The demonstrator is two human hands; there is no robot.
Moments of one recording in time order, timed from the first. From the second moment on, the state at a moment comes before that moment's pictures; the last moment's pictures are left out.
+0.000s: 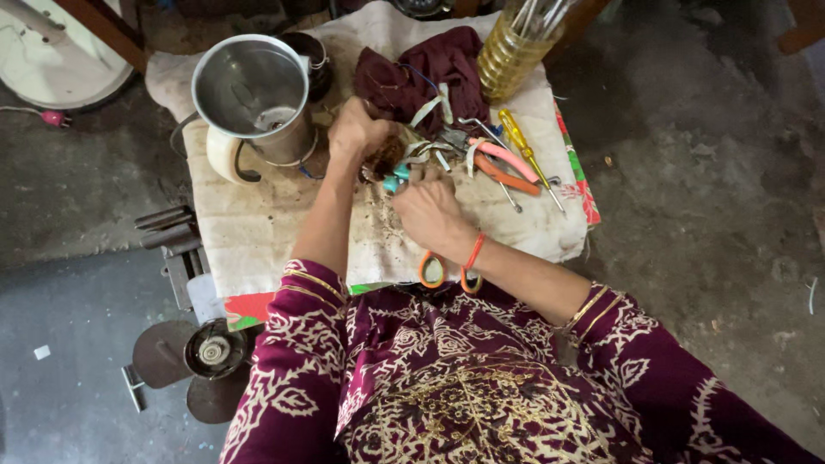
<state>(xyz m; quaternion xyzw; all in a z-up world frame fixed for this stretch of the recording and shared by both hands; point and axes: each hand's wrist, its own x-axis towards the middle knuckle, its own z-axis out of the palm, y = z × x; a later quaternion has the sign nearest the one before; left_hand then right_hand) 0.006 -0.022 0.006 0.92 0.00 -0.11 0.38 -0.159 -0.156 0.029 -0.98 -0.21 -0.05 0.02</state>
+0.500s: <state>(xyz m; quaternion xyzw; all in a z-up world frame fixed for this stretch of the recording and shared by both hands) 0.016 -0.017 -0.001 0.91 0.06 -0.07 0.40 -0.146 -0.258 -0.002 -0.75 0.00 0.22 0.62</state>
